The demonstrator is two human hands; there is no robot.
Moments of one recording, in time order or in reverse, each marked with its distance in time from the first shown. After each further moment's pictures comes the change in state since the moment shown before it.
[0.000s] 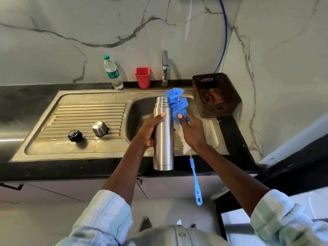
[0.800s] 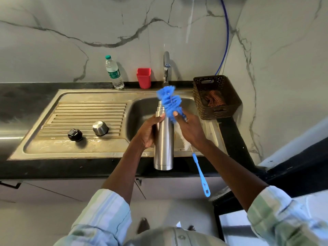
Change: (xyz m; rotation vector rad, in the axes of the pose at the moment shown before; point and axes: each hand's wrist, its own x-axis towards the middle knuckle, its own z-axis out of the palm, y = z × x) left_hand 0.002 -0.003 -0.007 -0.003 -0.008 0.018; right_hand 0.015 -0.011 0.004 -0.093 -0.116 -0.035
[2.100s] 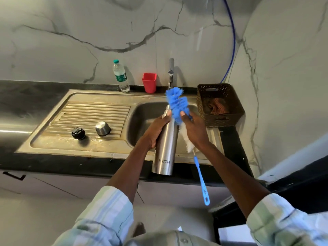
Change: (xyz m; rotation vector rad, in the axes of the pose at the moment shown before) left_hand 0.007 0.003 0.037 0.180 0.094 0.005; right_hand 0.014 0.008 -0.025 0.151 0.000 -0.002
